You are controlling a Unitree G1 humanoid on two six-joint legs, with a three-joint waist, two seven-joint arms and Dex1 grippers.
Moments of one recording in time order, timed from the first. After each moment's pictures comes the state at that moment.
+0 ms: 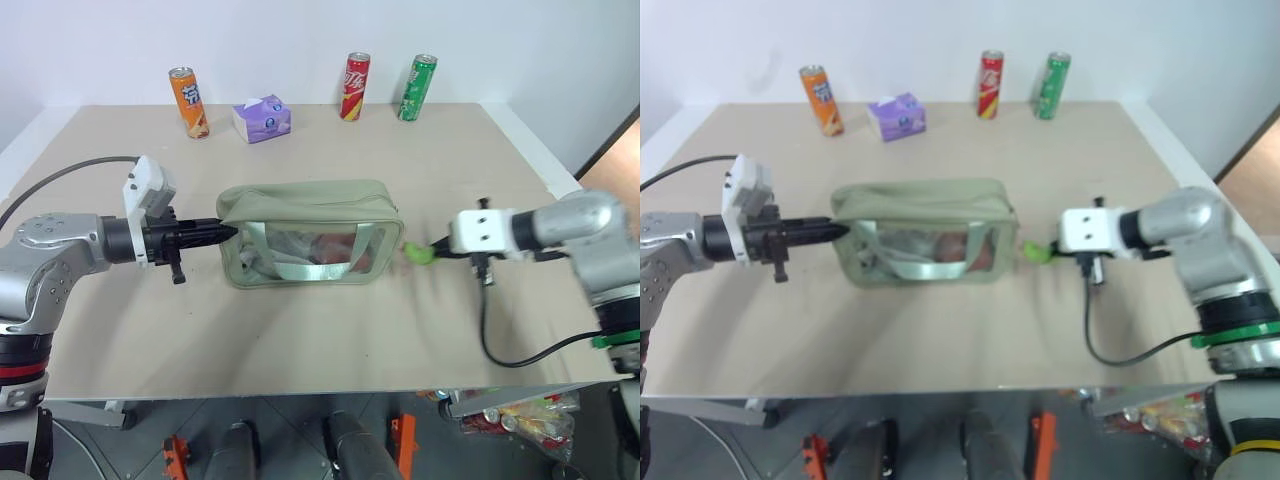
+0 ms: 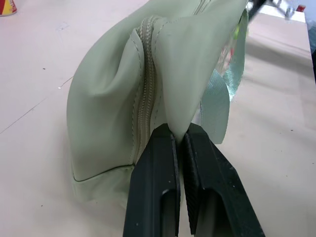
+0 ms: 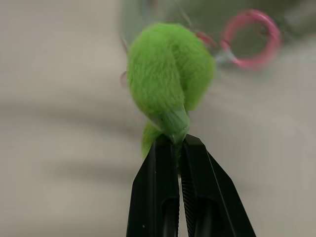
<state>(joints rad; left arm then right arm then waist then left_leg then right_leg) -0.54 0.85 0.12 -0.13 -0.64 0.70 -1.08 -0.72 -0.89 0.24 0.22 -0.07 -0.11 1.31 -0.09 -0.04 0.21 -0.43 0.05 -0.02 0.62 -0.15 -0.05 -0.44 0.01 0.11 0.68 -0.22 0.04</state>
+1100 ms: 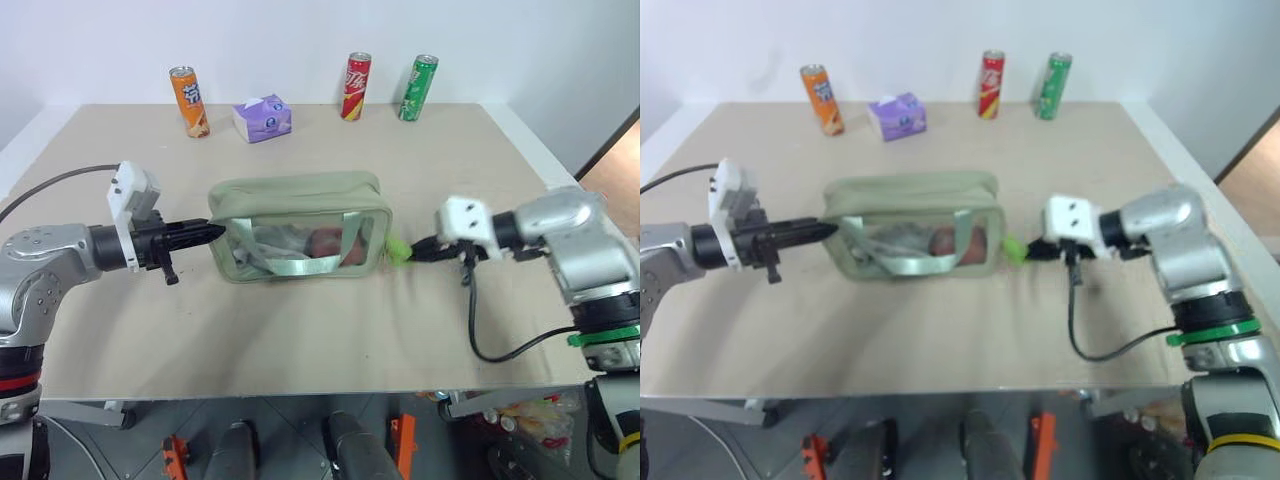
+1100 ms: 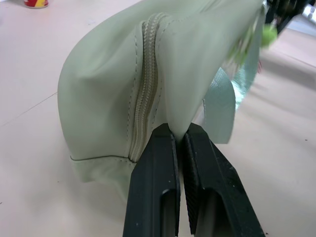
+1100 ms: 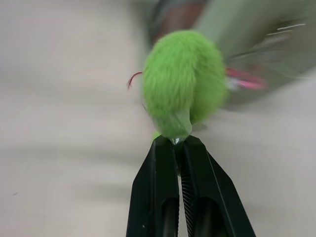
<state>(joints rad) -0.46 0.85 0.19 -0.14 -0.69 0.73 -0.99 -0.79 -0.88 0.12 0.24 0.12 0.14 1.43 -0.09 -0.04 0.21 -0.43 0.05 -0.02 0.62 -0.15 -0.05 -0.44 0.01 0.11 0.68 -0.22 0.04</state>
